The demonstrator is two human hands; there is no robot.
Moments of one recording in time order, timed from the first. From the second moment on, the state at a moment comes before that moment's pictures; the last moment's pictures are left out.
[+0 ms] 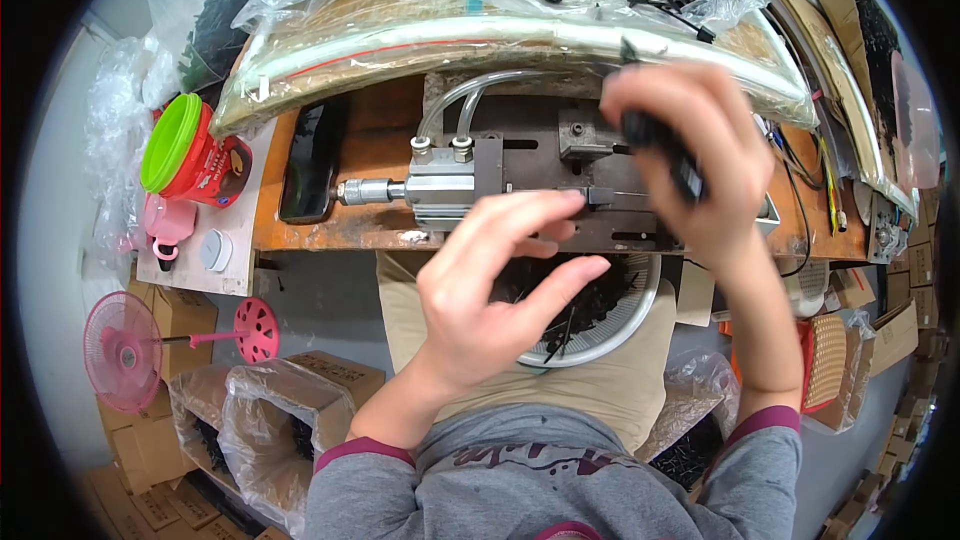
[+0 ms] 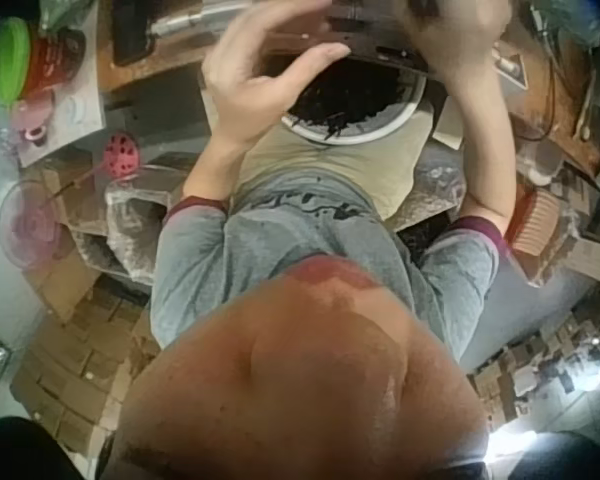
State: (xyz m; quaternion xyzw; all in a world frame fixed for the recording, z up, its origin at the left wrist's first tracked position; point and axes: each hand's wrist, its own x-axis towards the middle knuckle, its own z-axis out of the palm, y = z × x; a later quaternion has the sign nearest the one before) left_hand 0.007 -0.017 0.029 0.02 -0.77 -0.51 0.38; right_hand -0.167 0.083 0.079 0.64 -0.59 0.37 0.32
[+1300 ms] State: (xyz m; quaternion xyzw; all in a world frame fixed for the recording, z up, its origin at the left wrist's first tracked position) left_hand 0.098 0.005 0.012 0.01 -0.79 -0.26 0.55; right_hand -0.057 0.093 0.037 0.38 -0.65 0.65 0.09
